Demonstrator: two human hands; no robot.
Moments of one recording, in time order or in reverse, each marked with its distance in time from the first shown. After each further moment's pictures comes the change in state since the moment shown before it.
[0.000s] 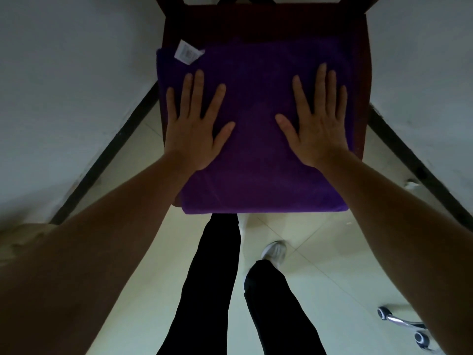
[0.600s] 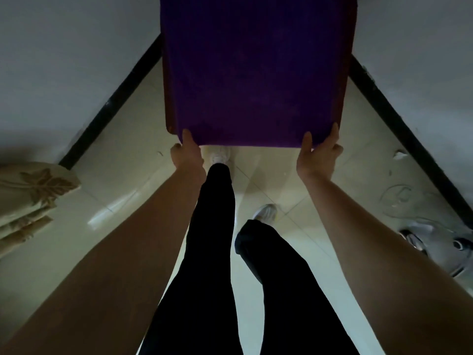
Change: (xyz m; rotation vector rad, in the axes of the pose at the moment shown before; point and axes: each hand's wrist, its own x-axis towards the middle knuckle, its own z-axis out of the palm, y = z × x) left_hand -0.160 0.084 0.015 -1.535 0.085 -1.524; right_hand -0.188 -0.007 0.029 0.750 0.007 0.812
